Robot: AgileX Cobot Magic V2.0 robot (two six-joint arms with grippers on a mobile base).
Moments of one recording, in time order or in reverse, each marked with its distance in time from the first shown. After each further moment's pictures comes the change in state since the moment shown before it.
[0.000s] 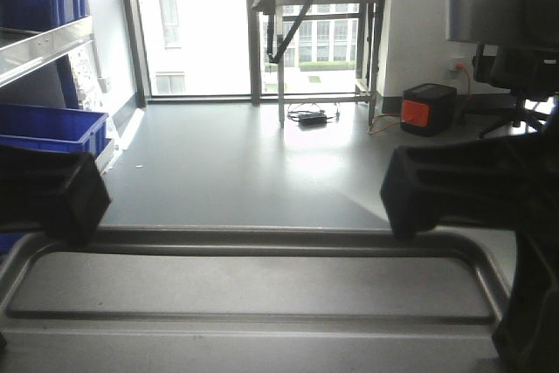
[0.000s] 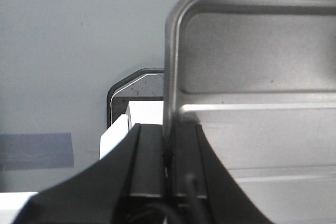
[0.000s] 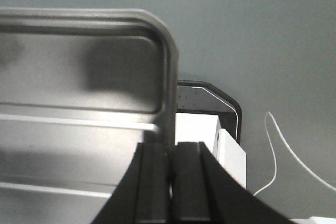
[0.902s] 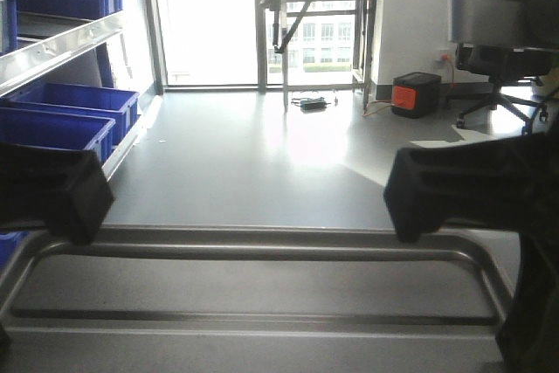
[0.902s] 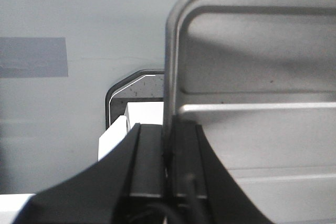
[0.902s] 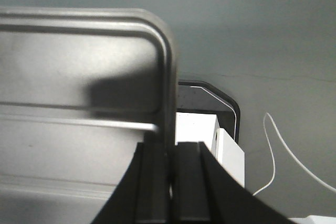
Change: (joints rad) left arm 0.000 0.000 0.000 0.001 -0.006 0.000; right arm 0.000 0.000 0.000 -0.002 0.004 0.000
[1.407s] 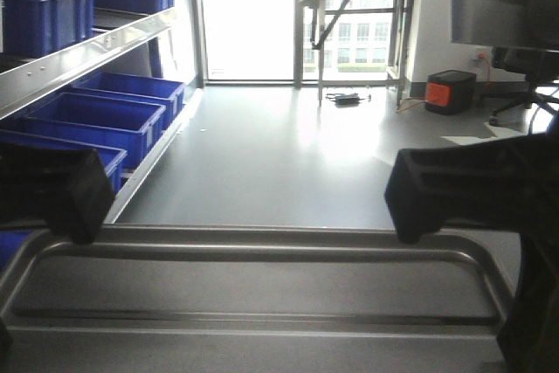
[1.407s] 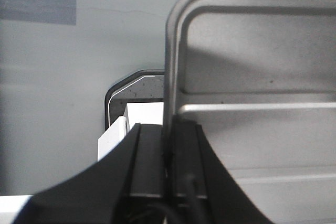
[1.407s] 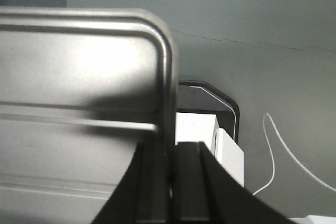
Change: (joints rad) left arm 0.000 0.000 0.000 0.002 -0.004 0.000; right arm 0.000 0.000 0.000 0.000 0.000 0.000
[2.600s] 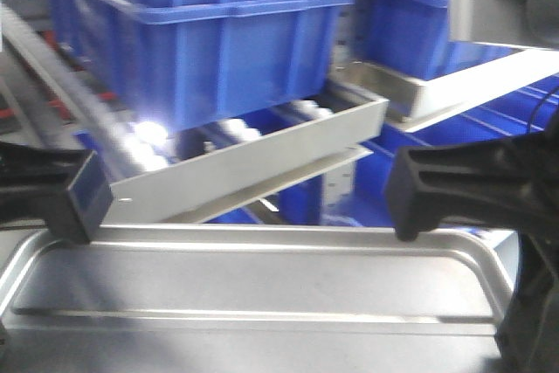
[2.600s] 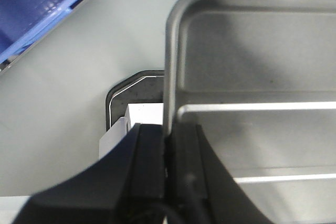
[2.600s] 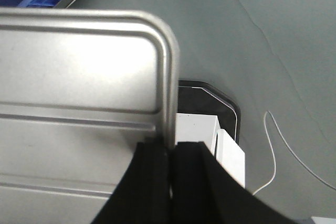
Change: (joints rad) left arm 0.000 0.000 0.000 0.003 0.002 0.000; right arm 0.000 0.000 0.000 0.000 -0.004 0.000
